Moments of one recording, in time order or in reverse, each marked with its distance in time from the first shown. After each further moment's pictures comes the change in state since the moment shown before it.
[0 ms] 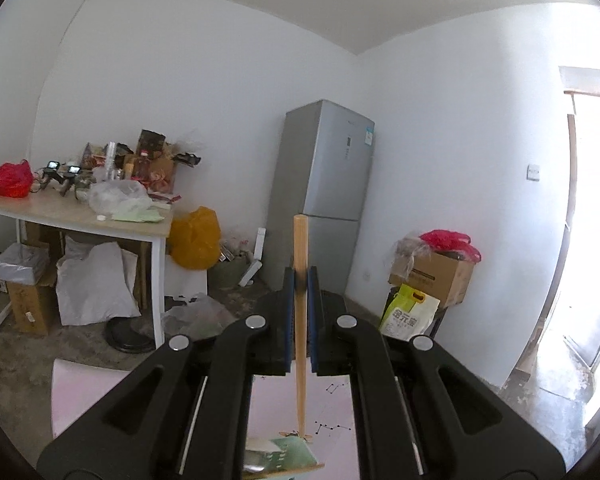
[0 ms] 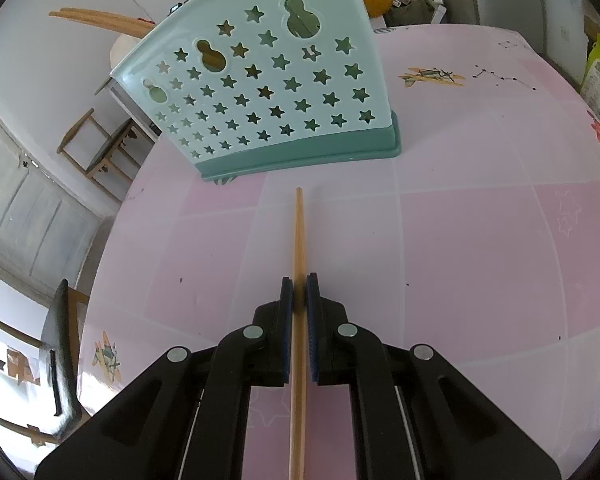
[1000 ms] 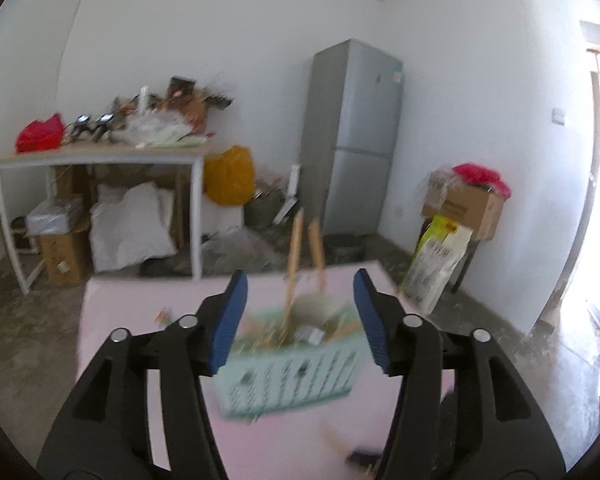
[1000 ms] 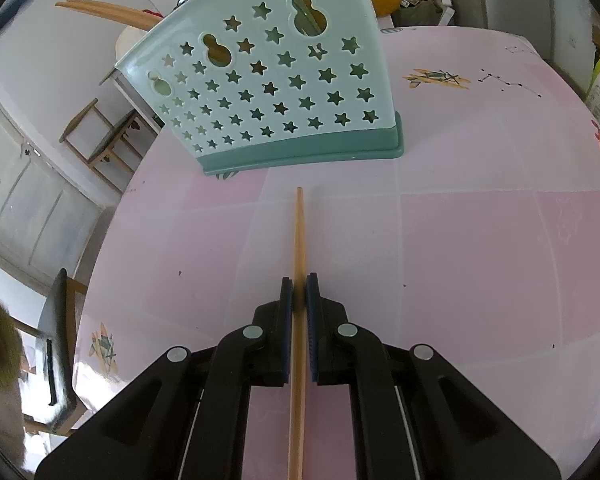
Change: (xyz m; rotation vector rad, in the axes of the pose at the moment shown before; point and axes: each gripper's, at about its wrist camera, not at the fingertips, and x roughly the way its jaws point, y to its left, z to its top) left arm -0.067 0.053 -0.140 0.011 0.211 0.145; right arm 0.001 0.001 0.001 -0.037 0.019 -0.002
